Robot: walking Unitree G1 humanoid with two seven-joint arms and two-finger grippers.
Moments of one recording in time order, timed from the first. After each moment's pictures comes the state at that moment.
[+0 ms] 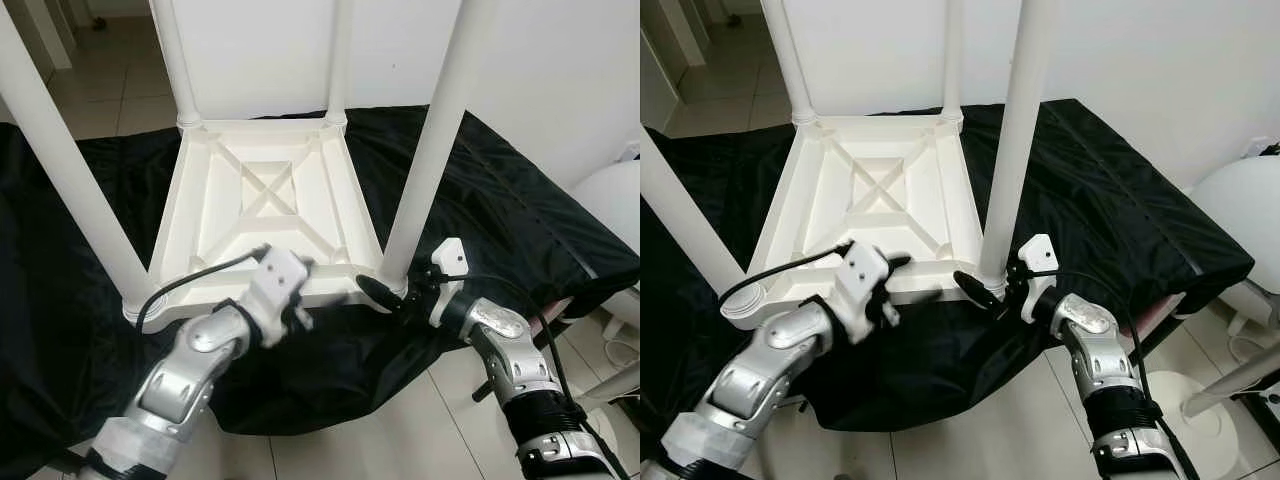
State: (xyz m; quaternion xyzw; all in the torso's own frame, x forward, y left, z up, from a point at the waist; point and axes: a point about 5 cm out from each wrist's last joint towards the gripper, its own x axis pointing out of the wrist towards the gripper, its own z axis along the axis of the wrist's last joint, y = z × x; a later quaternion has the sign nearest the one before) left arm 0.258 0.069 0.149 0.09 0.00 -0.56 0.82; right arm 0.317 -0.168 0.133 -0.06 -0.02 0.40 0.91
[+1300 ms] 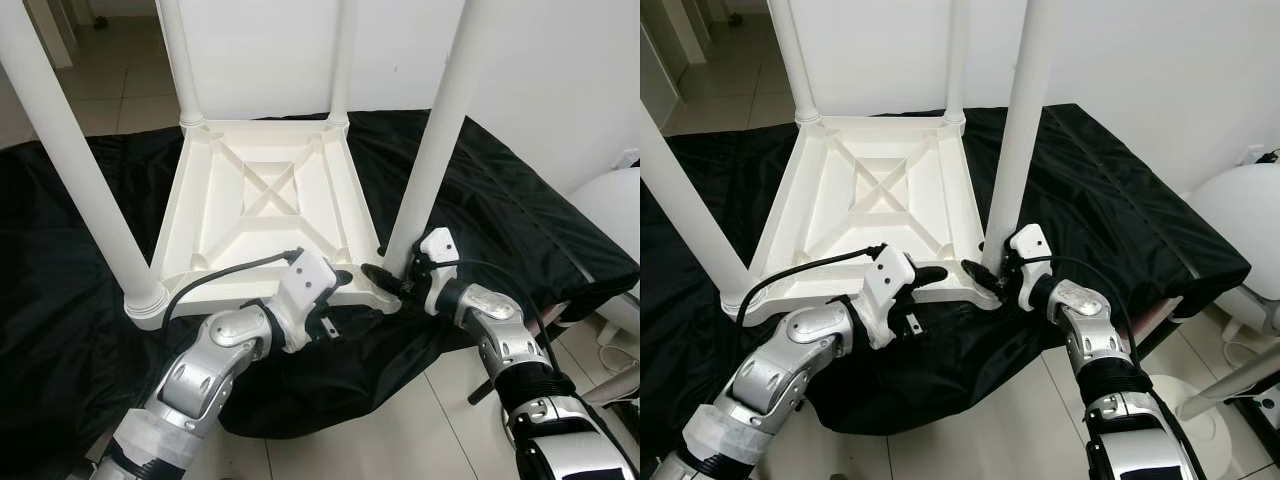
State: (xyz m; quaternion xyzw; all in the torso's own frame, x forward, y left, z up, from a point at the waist) left arm 0.266 0.051 0.162 0.06 -0.01 -0.53 0.85; right arm 0.338 -0.164 0.131 -0.08 -0.01 0.39 0.92
